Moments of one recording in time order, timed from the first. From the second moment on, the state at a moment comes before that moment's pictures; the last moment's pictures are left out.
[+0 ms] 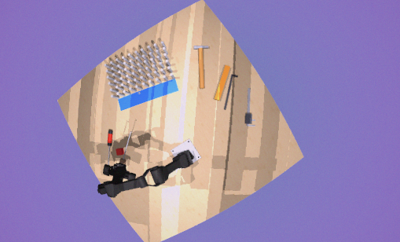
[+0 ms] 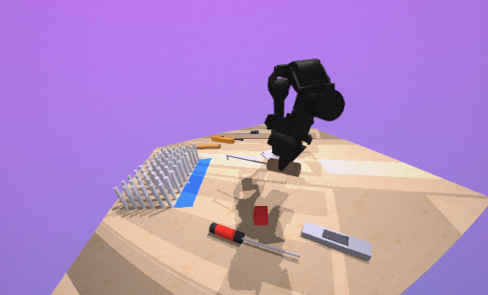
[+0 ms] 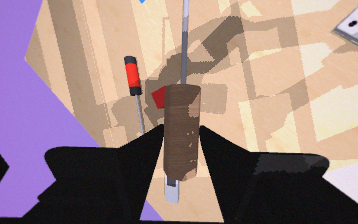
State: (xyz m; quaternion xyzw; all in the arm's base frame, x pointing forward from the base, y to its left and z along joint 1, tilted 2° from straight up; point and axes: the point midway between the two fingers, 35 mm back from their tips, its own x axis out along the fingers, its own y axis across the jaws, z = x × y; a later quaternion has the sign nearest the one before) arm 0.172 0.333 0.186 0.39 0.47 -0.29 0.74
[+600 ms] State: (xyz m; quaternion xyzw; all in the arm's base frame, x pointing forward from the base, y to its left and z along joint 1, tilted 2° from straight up) arm 0.174 0.335 0.173 0.39 0.46 -0.29 0.74
